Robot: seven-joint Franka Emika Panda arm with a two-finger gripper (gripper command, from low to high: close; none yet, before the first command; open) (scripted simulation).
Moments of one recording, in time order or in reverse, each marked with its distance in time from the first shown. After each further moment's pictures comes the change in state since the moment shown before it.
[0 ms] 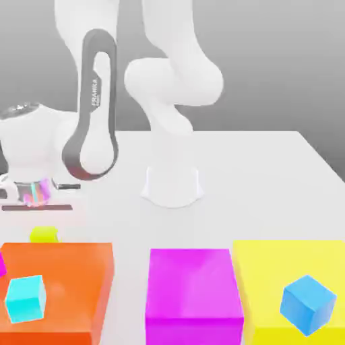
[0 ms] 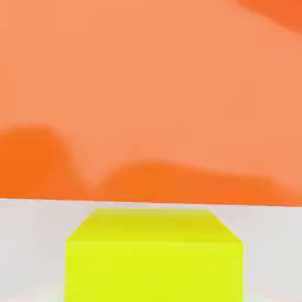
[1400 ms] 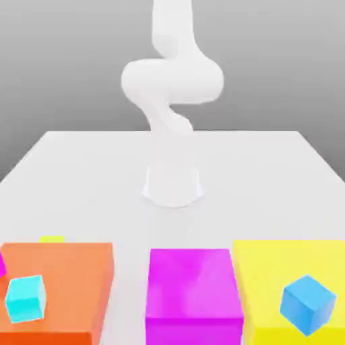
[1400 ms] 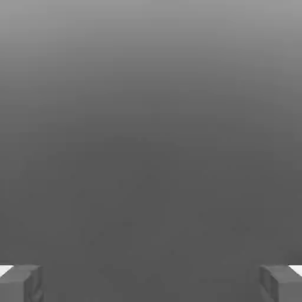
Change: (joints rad) arm 0.322 -0.811 0.362 0.390 -0.146 -0.489 0.844
